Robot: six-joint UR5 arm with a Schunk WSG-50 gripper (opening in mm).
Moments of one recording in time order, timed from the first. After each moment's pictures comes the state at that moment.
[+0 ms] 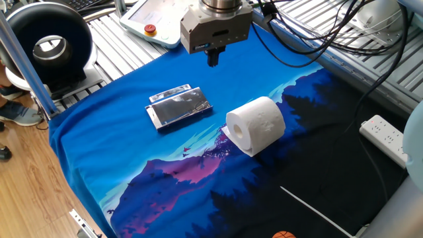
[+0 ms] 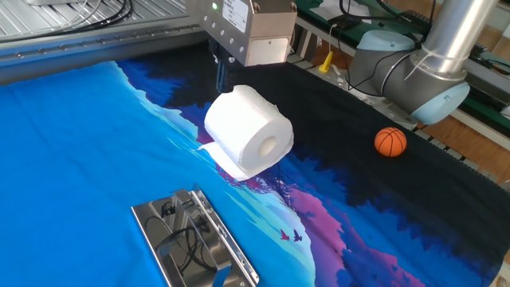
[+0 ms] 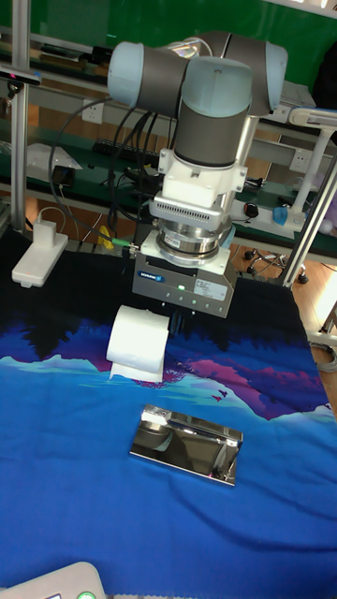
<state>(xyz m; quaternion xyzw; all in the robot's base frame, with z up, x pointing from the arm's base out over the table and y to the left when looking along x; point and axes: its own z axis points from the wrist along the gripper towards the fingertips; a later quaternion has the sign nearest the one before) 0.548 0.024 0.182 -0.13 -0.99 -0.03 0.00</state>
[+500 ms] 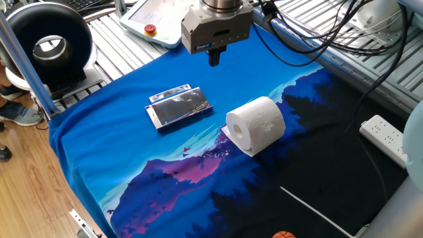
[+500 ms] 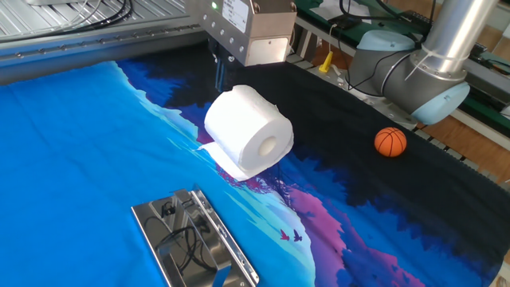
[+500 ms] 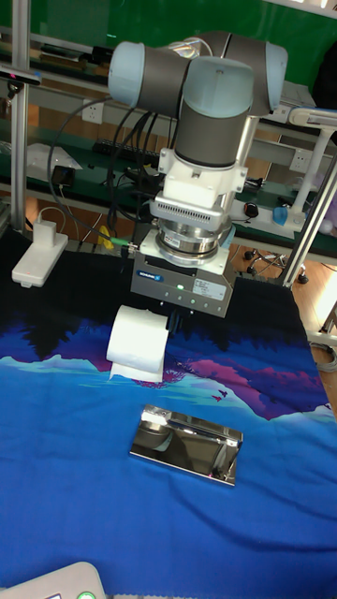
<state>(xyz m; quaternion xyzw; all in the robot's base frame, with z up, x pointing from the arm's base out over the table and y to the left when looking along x) 0.546 0.020 0.182 -0.12 -0.99 -0.02 0.01</state>
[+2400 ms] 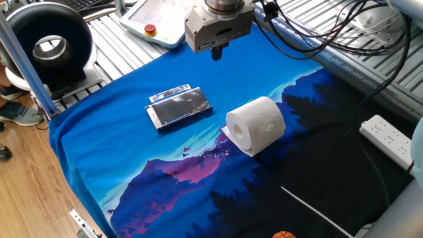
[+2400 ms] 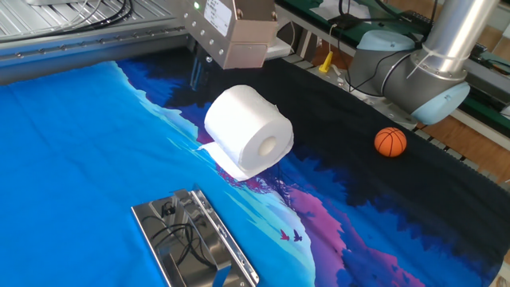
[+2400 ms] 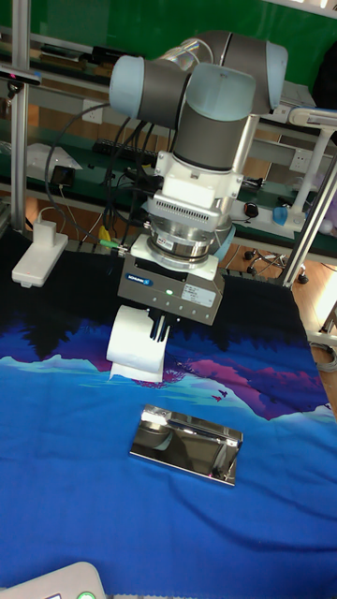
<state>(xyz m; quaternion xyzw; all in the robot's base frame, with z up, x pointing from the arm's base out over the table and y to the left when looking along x) 0.567 -0.007 0.174 -0.11 -0.99 0.01 -0.05</state>
